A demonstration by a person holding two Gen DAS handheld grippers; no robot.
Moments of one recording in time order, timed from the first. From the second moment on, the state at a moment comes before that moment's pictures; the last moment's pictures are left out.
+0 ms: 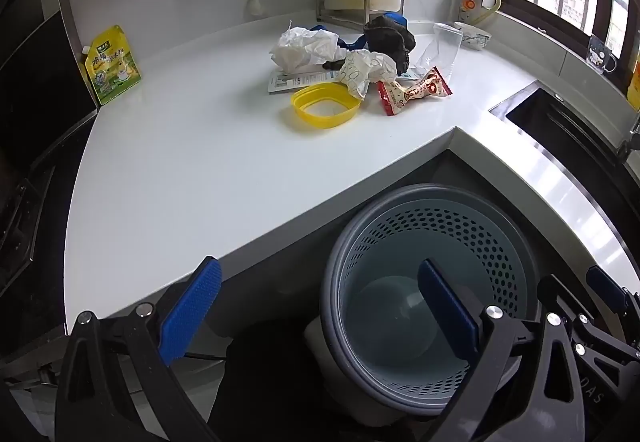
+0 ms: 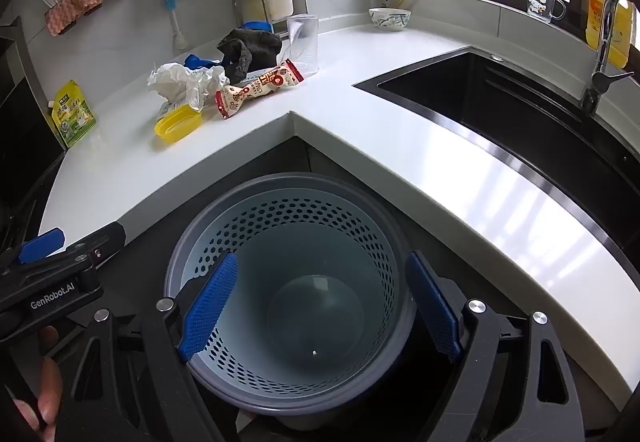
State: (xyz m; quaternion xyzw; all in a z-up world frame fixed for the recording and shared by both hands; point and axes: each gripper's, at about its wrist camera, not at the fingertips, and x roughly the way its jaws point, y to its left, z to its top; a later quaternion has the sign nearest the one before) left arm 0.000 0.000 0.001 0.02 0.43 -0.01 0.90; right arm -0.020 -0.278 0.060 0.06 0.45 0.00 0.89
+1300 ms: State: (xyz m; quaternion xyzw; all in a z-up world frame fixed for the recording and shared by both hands) left arm 0.004 -0.003 0.005 0.03 0.42 -0.01 0.91; right arm -0.014 -0.278 0.066 0.06 0.45 0.00 0.89
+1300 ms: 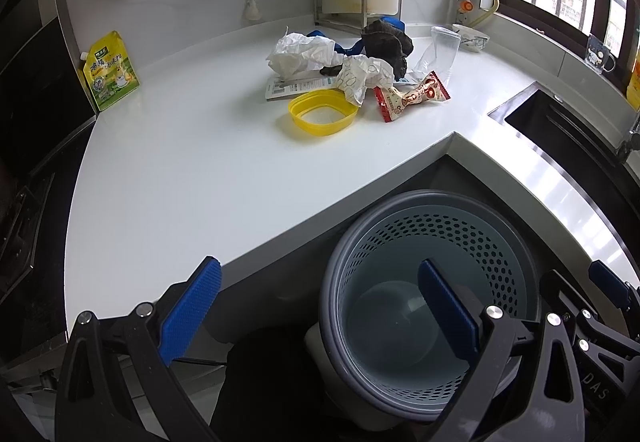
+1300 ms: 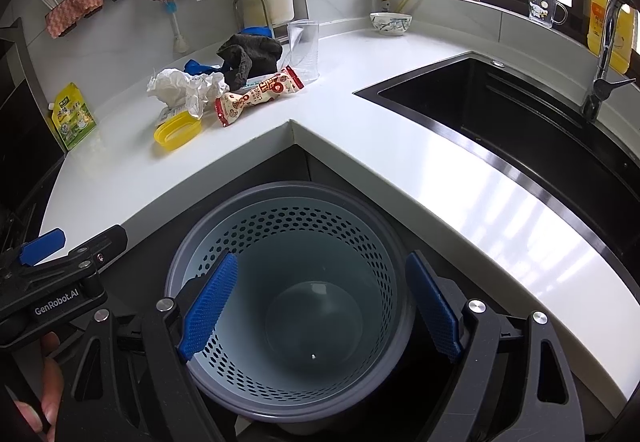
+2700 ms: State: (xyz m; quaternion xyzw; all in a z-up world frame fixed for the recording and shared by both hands) left arm 0.058 -0.010 0.017 0.01 0.41 -0.02 0.91; right arm 0.024 -0.297 0.072 0.07 0.42 -0.01 0.90
